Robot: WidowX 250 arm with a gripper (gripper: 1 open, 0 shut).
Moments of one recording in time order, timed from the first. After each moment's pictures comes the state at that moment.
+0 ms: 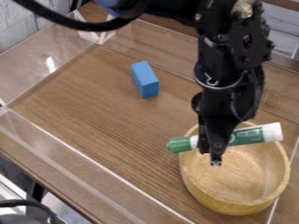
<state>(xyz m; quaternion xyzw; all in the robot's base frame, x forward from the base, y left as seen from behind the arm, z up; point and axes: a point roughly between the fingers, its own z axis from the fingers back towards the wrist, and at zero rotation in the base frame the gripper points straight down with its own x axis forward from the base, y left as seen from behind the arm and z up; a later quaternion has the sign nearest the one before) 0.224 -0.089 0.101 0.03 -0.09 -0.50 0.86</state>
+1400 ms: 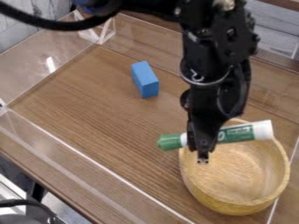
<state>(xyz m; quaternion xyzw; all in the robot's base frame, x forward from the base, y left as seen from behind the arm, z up) 0.217 -0.080 0.106 0.03 -0.10 -0.50 0.86</state>
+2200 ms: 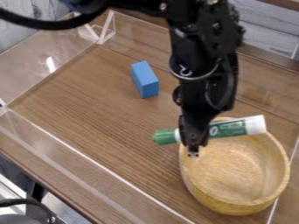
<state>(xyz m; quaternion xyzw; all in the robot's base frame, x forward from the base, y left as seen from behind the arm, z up) 0.220 -0.068 0.107 0.03 -0.11 -0.51 0.85</state>
